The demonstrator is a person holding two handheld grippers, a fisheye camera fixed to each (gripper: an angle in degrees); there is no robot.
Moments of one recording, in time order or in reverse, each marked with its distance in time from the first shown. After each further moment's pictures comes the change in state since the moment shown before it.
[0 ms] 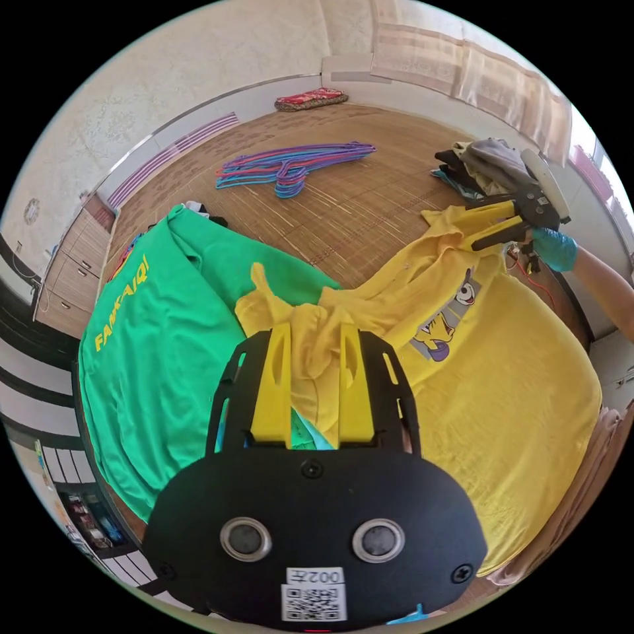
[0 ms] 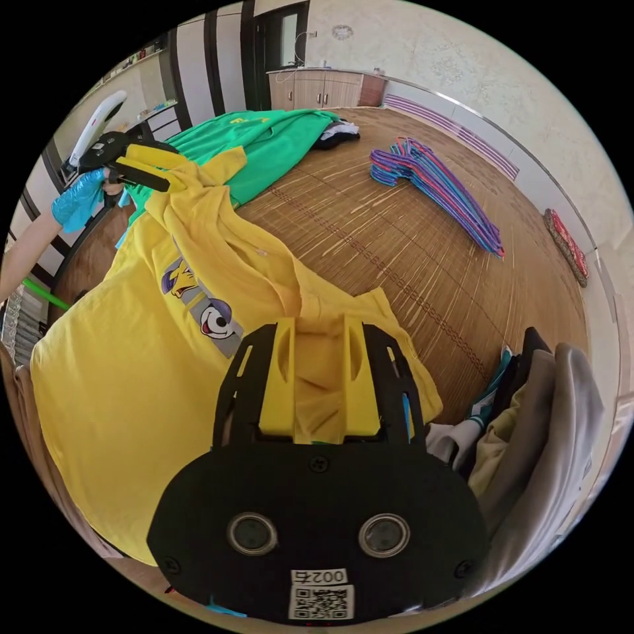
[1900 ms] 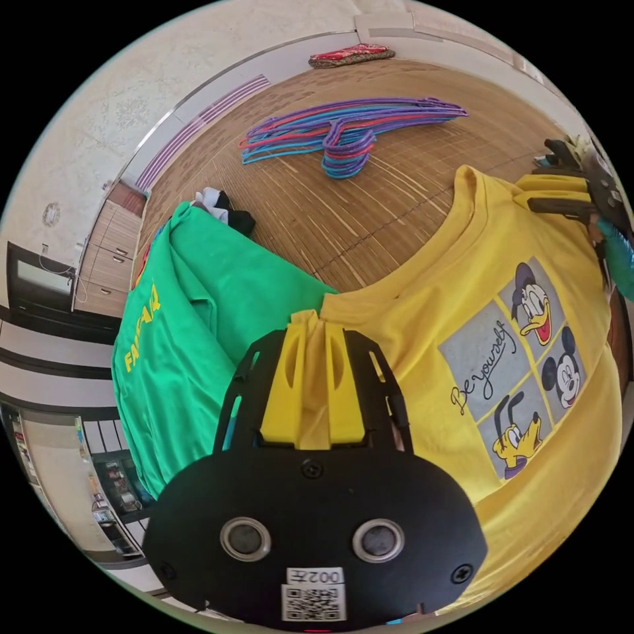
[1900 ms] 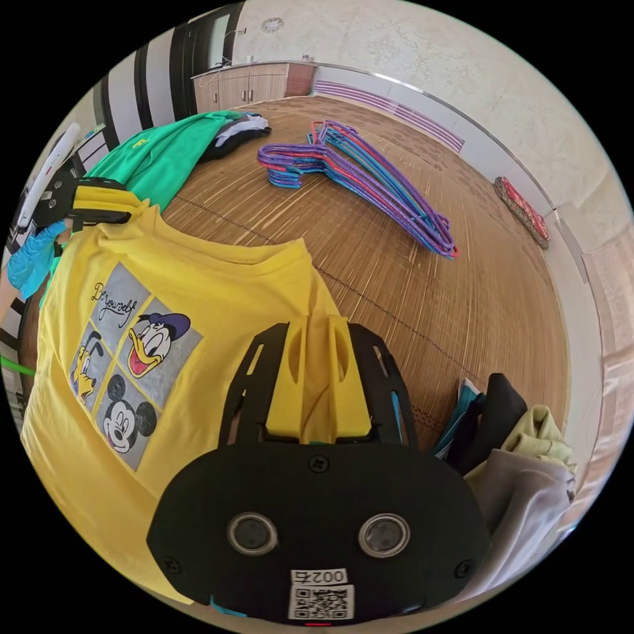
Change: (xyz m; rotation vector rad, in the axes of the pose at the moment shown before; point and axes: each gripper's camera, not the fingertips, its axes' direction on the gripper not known) left arm -0.038 -0.352 0.056 -0.174 -0.271 -0.047; right arm 0.166 -0.302 0.024 -0.031 0.195 0.177
